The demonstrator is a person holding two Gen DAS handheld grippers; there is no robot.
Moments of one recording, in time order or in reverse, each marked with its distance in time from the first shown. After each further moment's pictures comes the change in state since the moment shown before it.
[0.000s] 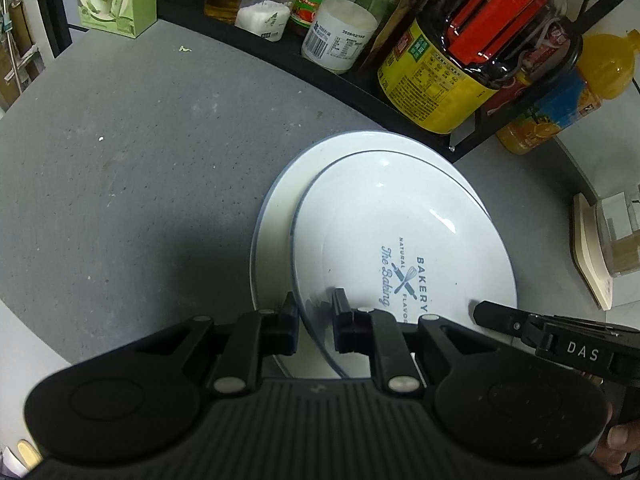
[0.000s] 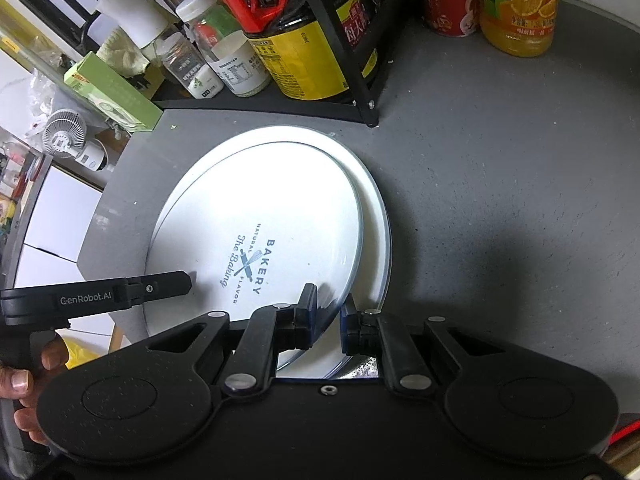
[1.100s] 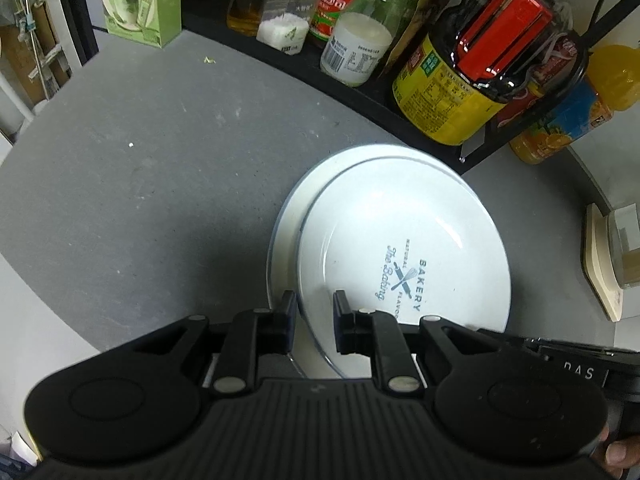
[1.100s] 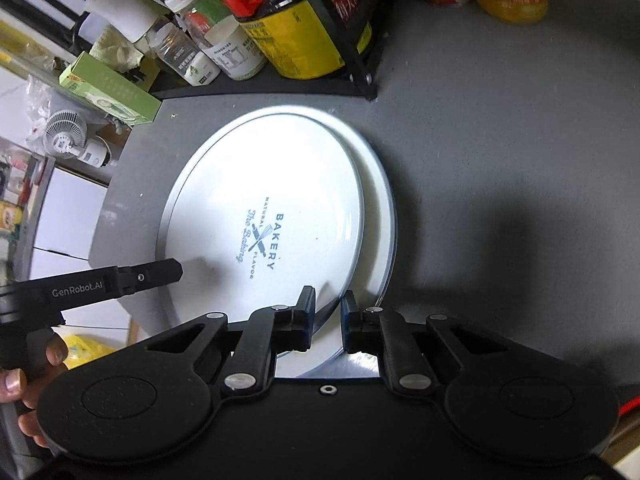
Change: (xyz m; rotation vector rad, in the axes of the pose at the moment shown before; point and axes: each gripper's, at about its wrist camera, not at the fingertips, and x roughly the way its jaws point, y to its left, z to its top) left arm -0.018 -0.005 0.006 -0.034 -0.011 0.065; right arm -0.001 -0.003 -0.002 0.076 0.104 0.025
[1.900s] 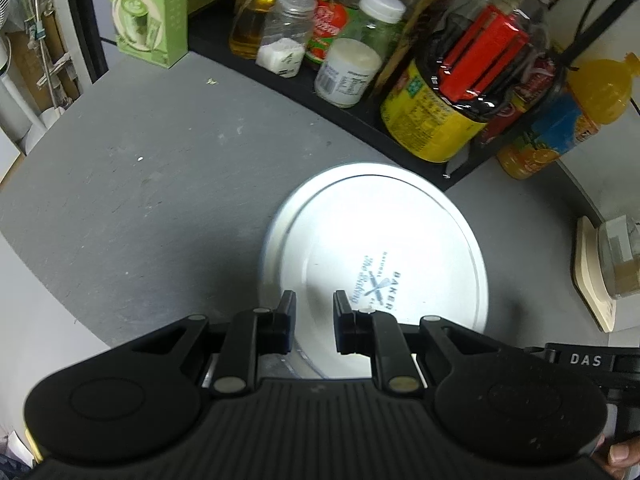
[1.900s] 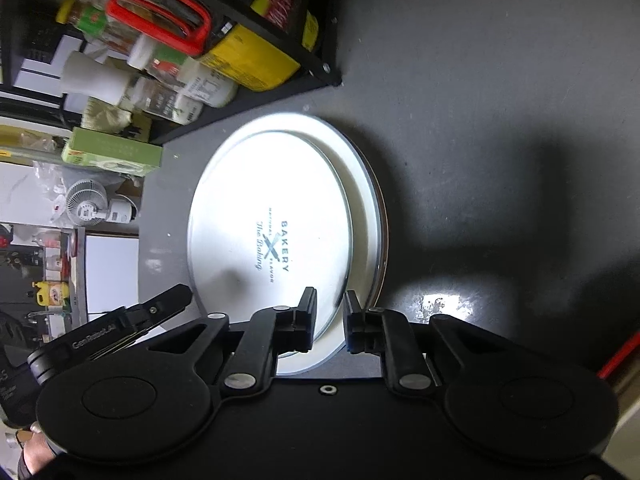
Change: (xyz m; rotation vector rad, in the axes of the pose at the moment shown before) left arm -0.023 -0.015 -0.004 -0.005 -0.044 0.005; right arm -0.016 -0.027 -0.008 0.258 0.006 0.135
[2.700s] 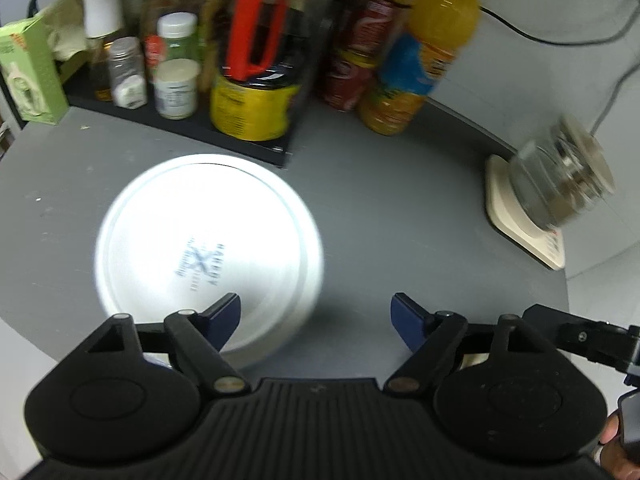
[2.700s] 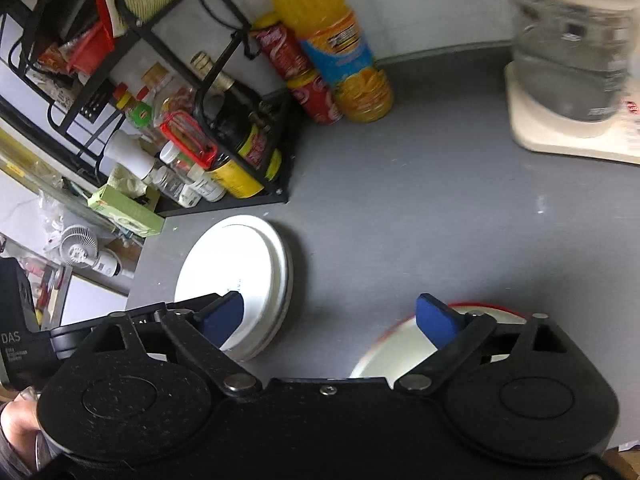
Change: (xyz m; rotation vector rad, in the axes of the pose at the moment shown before) left arm -0.029 -0.138 -0.054 0.228 -0.045 -0.095; right arm -0.148 -0.053 -0.048 -0.119 -0.352 -0.087
